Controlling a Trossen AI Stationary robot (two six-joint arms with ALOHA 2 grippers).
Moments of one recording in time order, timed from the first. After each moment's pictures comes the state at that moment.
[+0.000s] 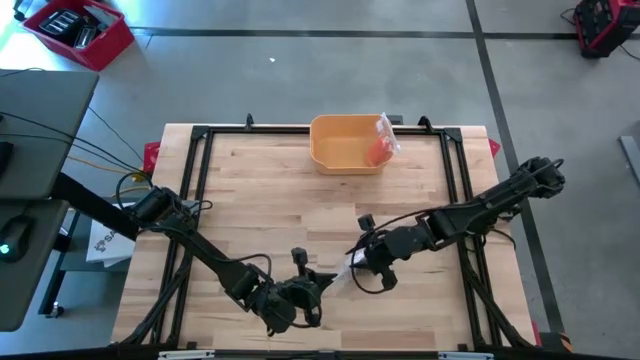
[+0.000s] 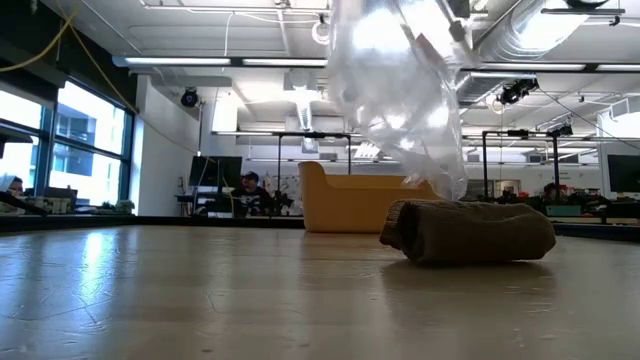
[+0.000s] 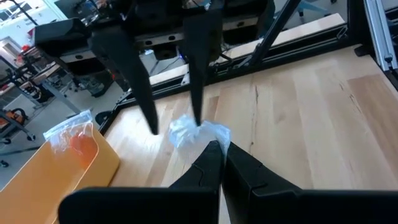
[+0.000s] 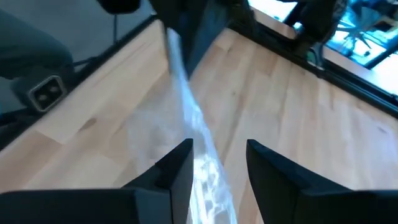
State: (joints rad) left arm -0.66 1.87 1.38 0.00 -0.97 0.04; right arm 0.43 1.40 1.04 -0.22 0.19 -0.24
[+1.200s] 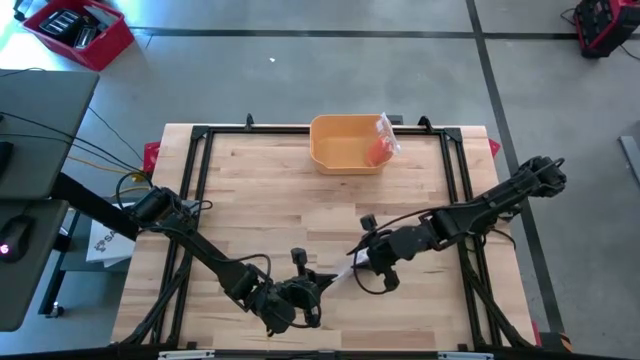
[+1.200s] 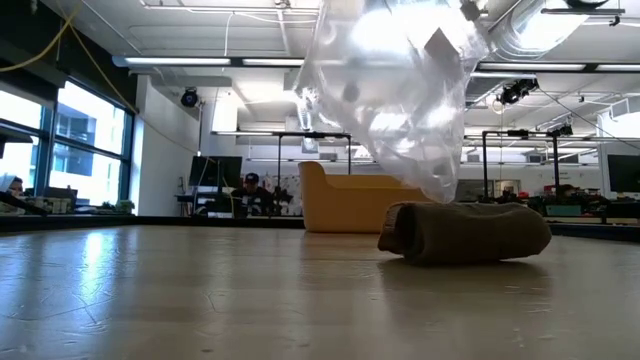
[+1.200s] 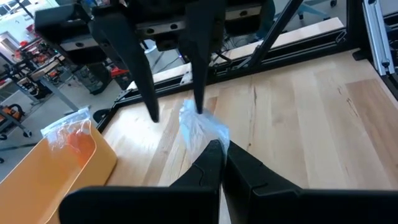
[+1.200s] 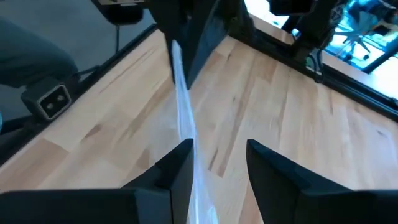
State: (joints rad) left arm -0.65 1.87 1.38 0.00 -0.97 0.01; right arm 0.44 1.39 1.04 -0.22 0.19 -0.22
